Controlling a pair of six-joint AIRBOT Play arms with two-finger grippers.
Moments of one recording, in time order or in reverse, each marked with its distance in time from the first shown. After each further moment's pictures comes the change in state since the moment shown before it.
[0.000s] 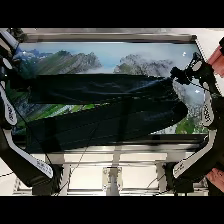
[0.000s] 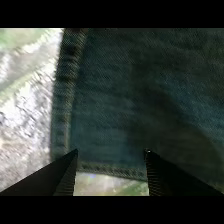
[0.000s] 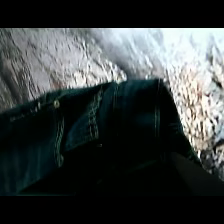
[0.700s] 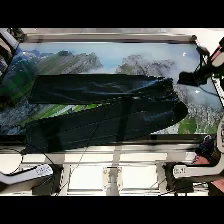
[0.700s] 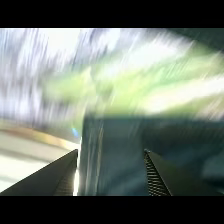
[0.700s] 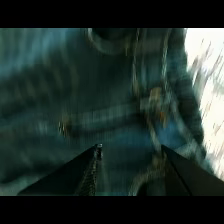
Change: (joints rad) left arm 0.309 0.658 -0.612 -0.077 -0.113 0.099; right arm -0.006 0.426 -0.274 -0.028 0.309 -0.354
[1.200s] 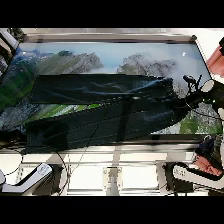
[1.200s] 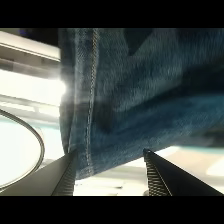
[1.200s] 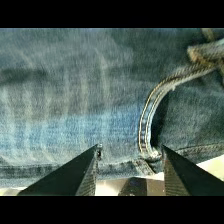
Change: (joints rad) left arm 0.227 0.204 -0.509 -0.006 0.039 0.358; right arm 0.000 0.190 -0.437 0.000 -0.053 -0.090
